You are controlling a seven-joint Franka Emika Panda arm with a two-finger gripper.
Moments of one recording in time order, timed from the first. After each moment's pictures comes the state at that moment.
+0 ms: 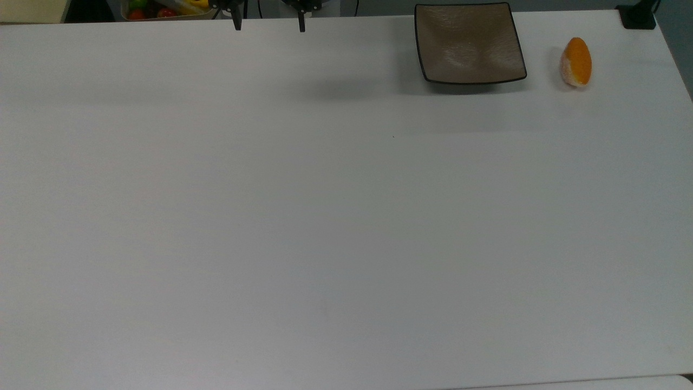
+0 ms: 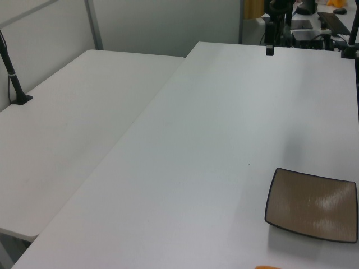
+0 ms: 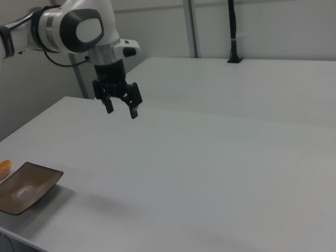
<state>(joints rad) 0.04 -0.01 0.01 -1.68 0.00 1.66 0.00</state>
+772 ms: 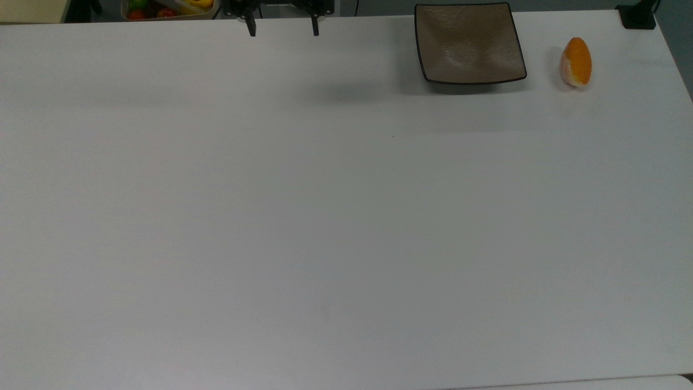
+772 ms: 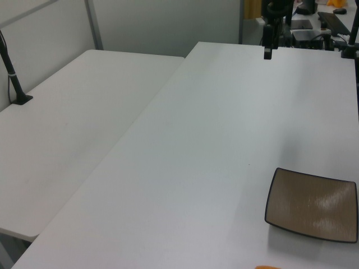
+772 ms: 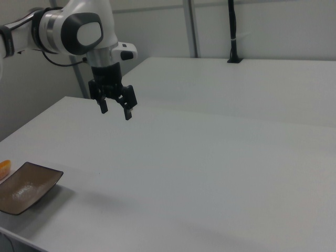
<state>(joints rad) 0.06 0.01 0.02 -1.68 0.05 1.66 0.01</state>
